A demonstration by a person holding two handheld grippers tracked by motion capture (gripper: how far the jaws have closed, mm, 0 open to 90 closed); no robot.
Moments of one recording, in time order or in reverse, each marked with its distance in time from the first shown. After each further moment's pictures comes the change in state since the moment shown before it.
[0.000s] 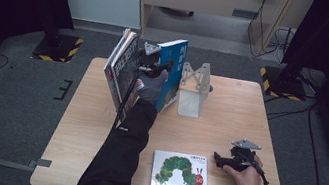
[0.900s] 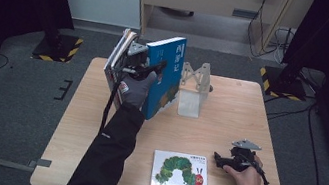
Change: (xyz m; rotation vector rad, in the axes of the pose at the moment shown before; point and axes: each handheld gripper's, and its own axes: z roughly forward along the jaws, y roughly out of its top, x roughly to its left) left arm 0.002 0.018 -0.065 -0.027 -0.075 -0.019; right arm 0.000 -0.001 -0.001 -0.003 -0.002 0.005
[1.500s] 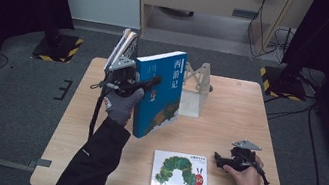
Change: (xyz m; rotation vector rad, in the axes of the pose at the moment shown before) left arm -0.005 -0.017 -0.055 0.022 -0.164 -0.030; right arm 0.000 0.000 -0.001 -0.003 -0.010 -0.001
